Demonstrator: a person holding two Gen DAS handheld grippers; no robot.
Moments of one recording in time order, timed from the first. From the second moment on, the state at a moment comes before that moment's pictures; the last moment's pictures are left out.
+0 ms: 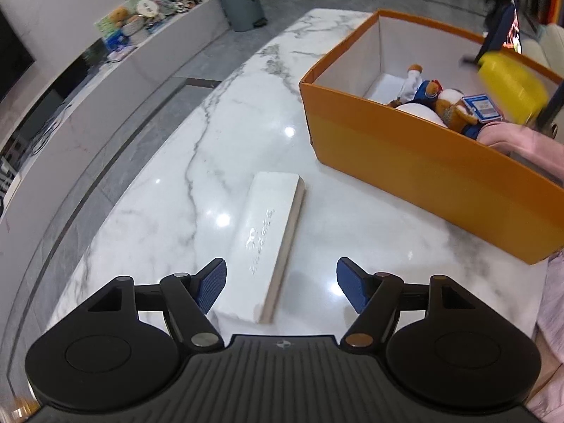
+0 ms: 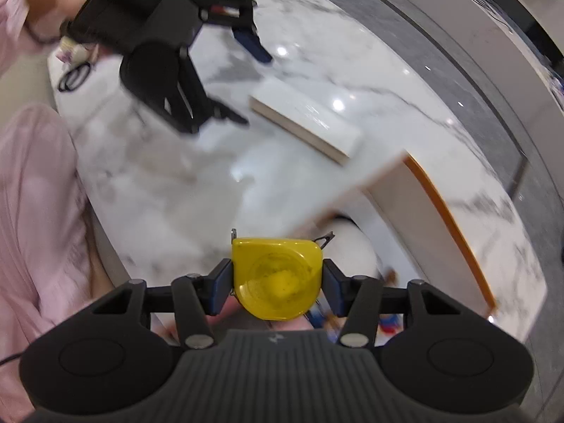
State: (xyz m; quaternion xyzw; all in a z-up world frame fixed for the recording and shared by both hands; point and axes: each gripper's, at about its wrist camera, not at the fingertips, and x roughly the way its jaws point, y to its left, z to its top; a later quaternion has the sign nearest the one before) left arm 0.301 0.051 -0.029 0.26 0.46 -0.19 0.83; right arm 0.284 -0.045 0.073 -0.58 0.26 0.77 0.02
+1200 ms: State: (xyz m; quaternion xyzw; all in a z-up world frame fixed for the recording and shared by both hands) left arm 0.410 0.066 -0.111 0.18 0.57 -0.17 0.79; right arm 0.355 -0.085 -0.064 -0.74 0.06 0.63 -0.22
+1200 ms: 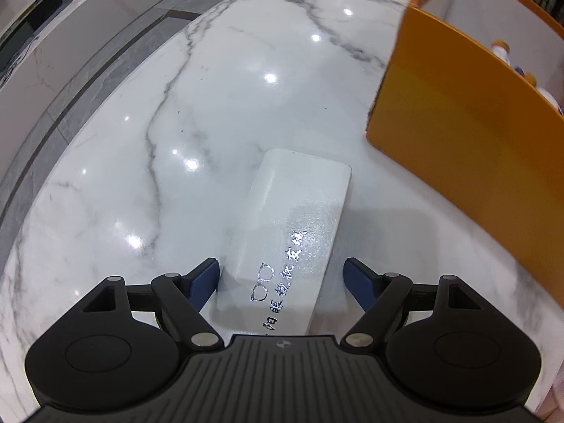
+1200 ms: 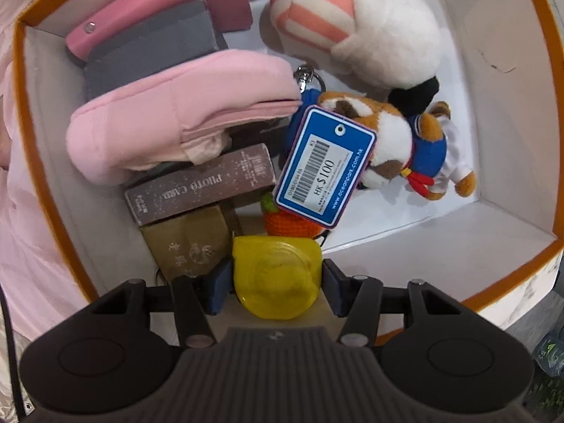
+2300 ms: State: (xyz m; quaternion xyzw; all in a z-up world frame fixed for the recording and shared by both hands) left arm 0.381 0.066 -0.109 0.12 0.55 -0.11 0.82; right arm 0.339 -0.048 -0.073 -0.76 0.14 0.62 -0.14
